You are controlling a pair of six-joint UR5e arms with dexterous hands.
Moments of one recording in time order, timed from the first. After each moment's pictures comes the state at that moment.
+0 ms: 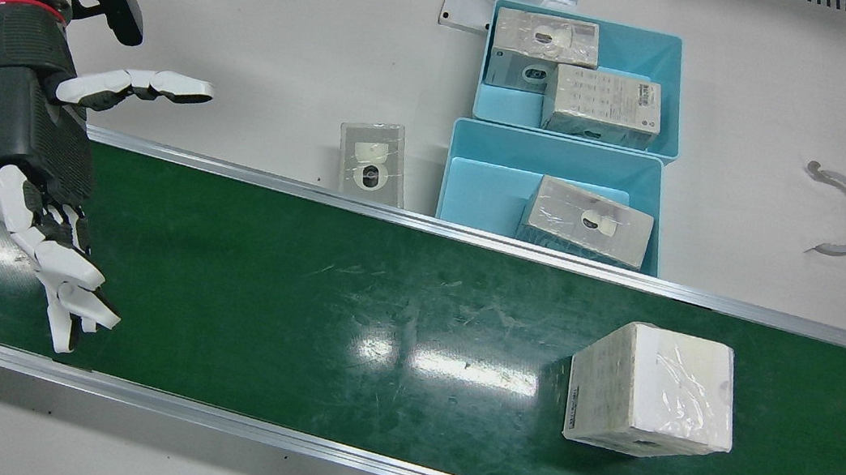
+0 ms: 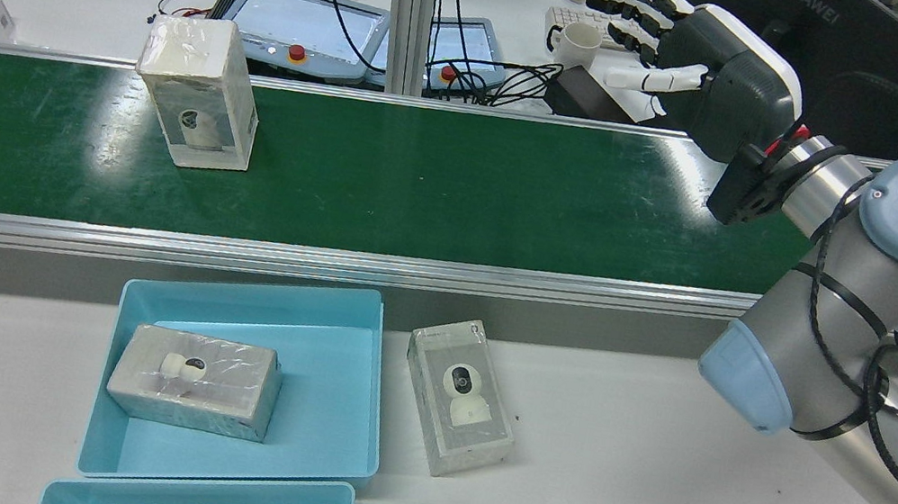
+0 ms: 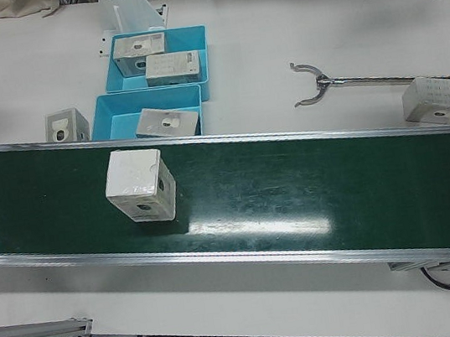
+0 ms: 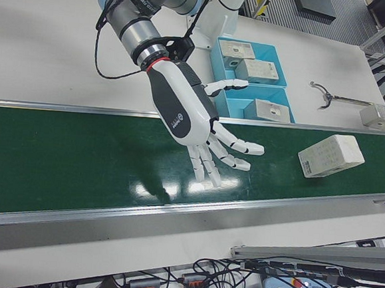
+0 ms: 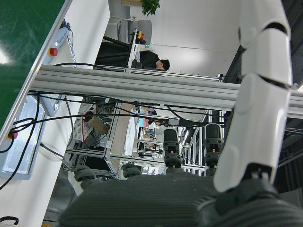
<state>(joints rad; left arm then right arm) -1.82 -1.80 -1.75 0.40 1.93 -0.16 1.01 -1.04 1.90 -3.65 -1.40 -0.22</state>
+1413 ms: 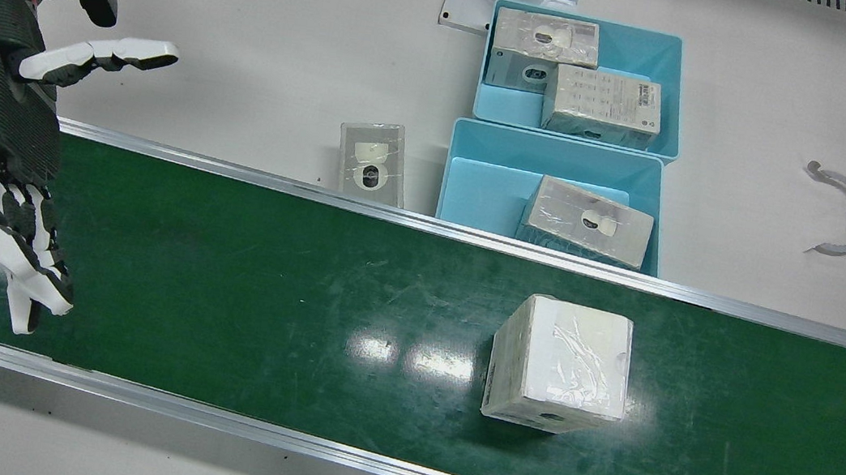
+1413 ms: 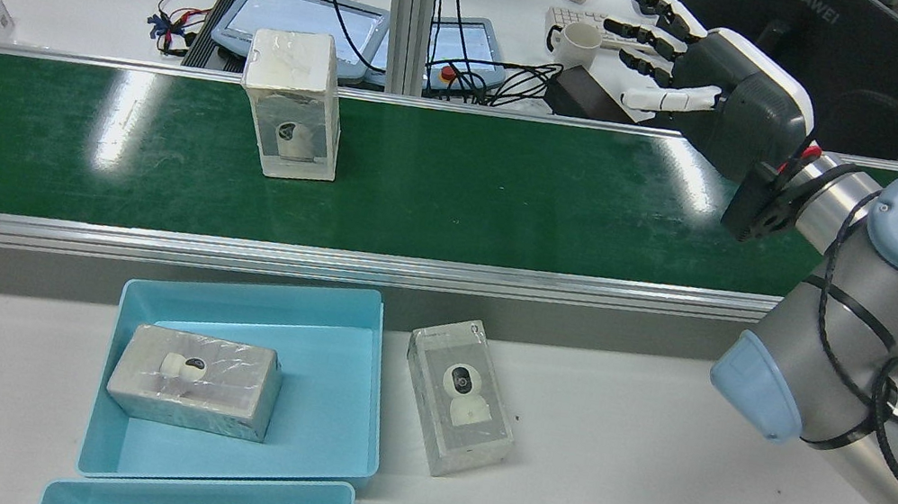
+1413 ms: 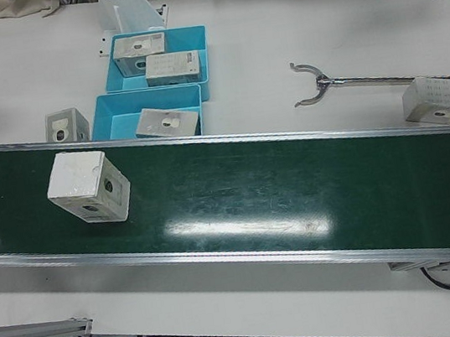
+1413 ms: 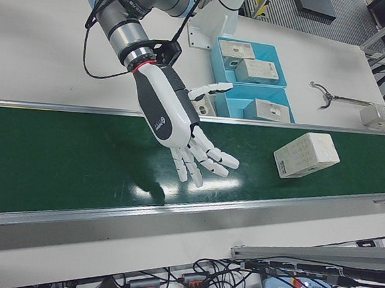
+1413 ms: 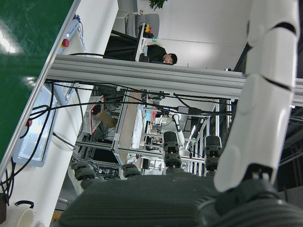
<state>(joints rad) -1.82 -1.80 -1.75 0.40 1.93 -0.16 1.00 -1.08 1.88 -3.66 -1.41 -0.21</state>
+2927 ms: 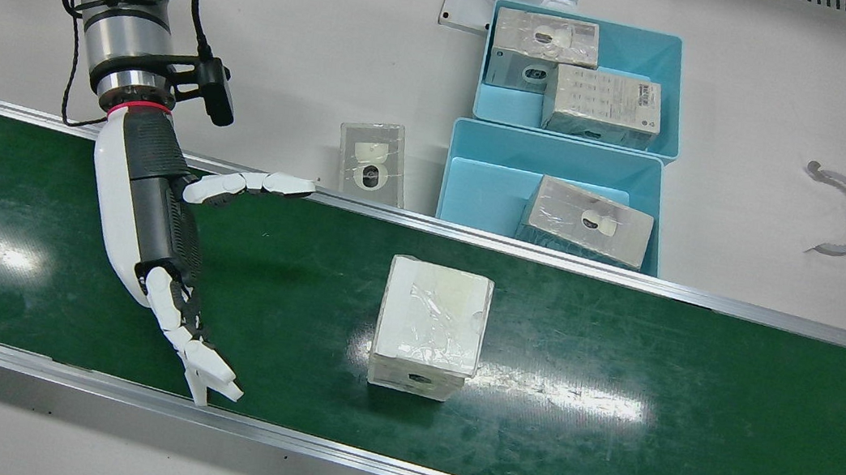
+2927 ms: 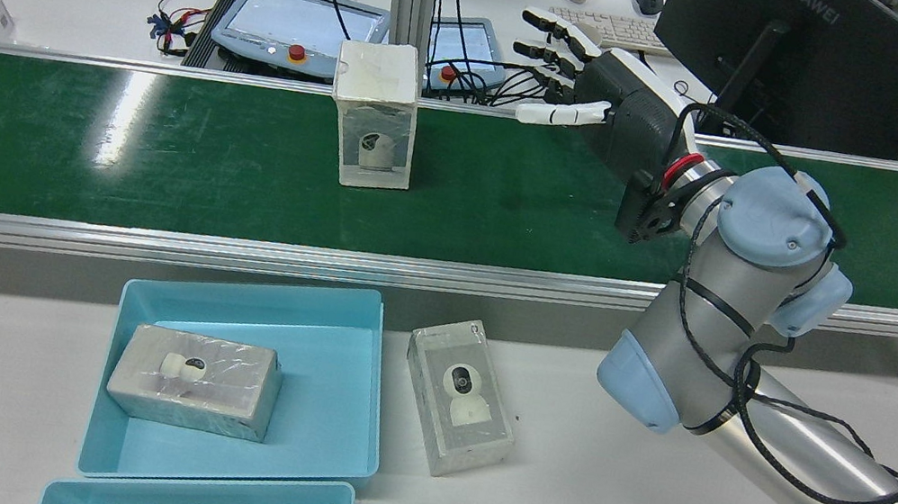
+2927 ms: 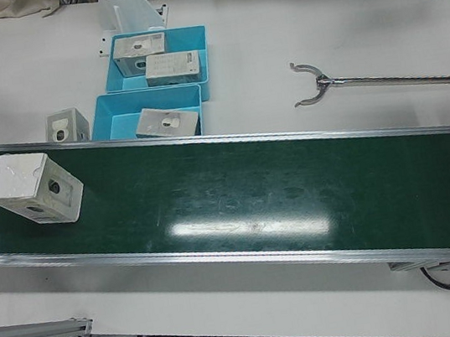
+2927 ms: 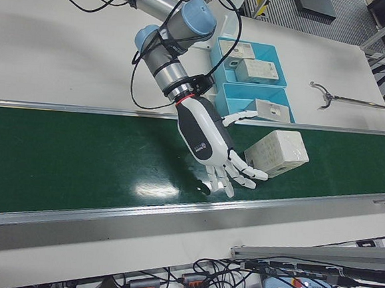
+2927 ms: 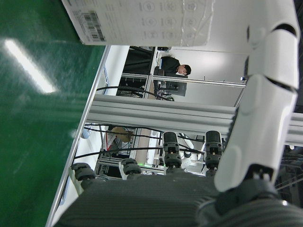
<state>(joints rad) -1.82 -1.80 -1.75 0.40 1.93 -0.16 0.84 -0.92 1.69 -3.61 -1.29 -0.24</state>
